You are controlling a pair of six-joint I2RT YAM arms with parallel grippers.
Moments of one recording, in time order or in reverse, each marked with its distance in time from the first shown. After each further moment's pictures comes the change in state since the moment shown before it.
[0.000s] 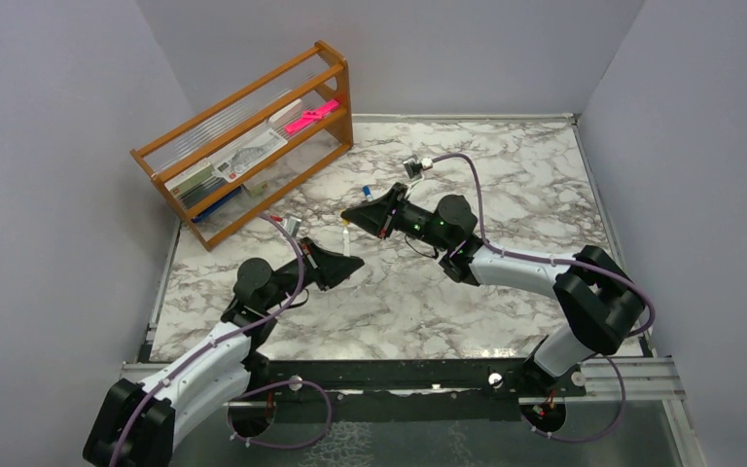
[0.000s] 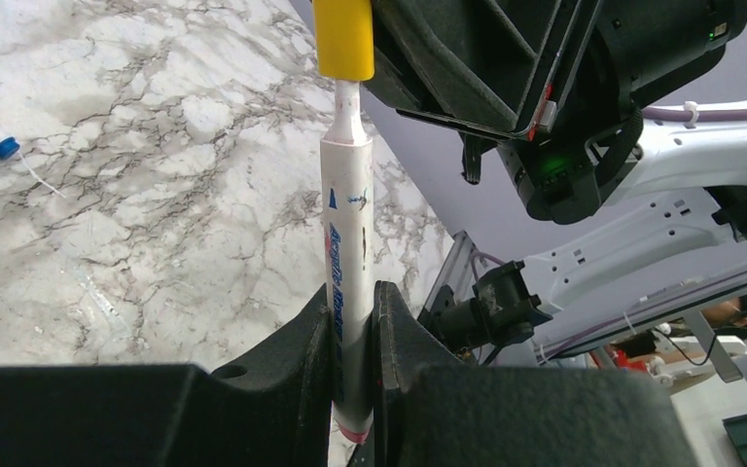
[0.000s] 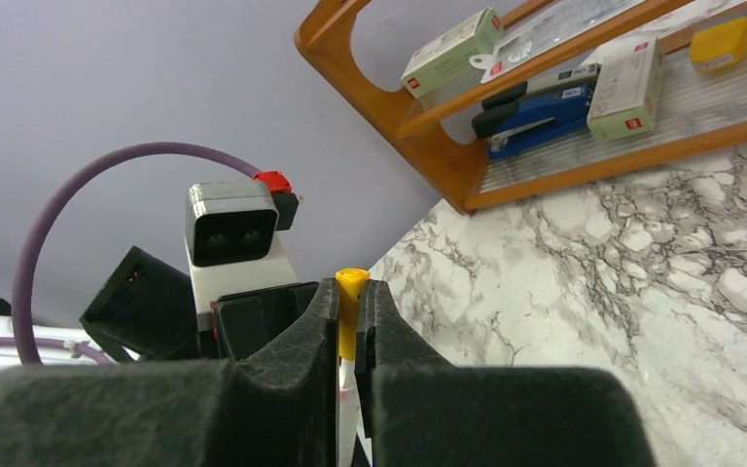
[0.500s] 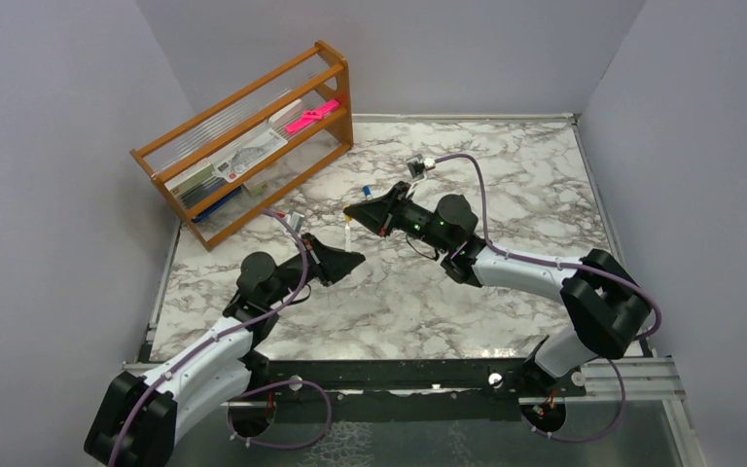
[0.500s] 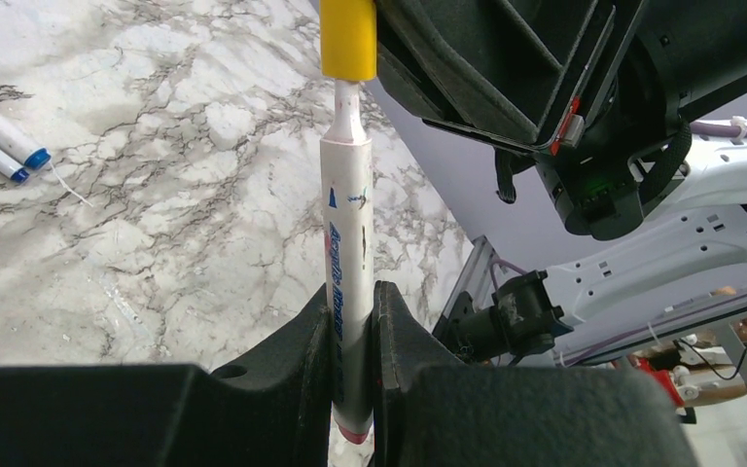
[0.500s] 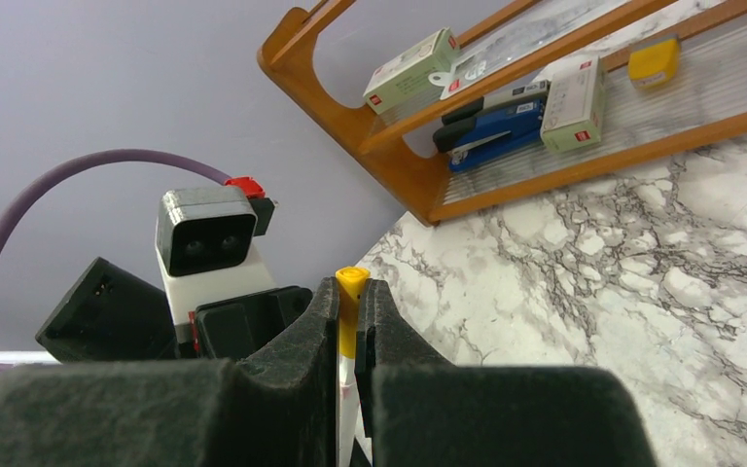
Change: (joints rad) left arm -0.002 0.050 0.034 -0.021 -0.027 0.043; right arm 0.010 -0.032 0.000 -0.076 0.089 -0.059
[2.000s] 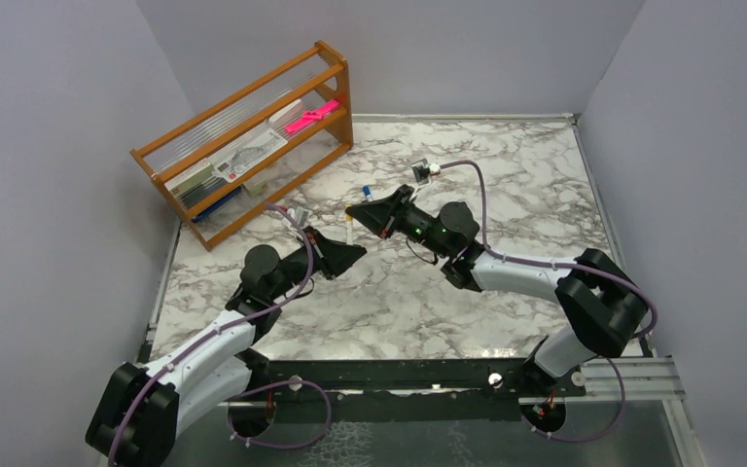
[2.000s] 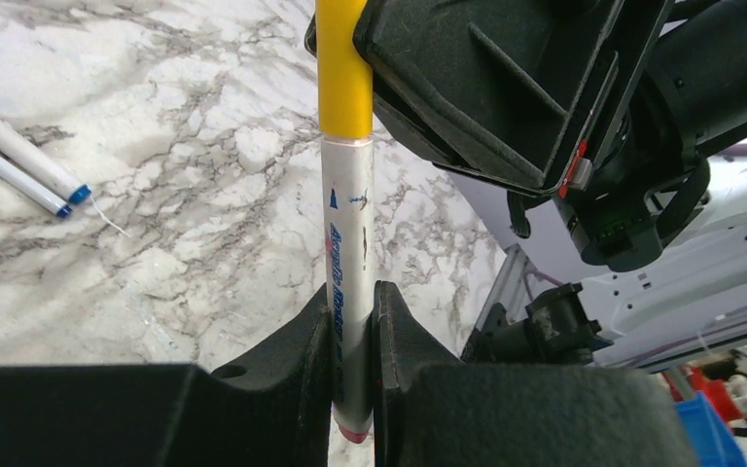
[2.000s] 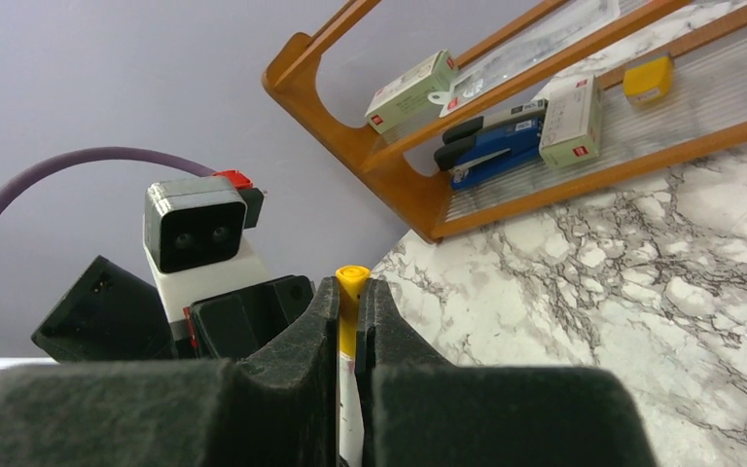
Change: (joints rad) left arm -0.008 0.061 0.059 -0.021 -0.043 0.069; right arm 0.010 0.016 -0.049 0.103 0.060 0.026
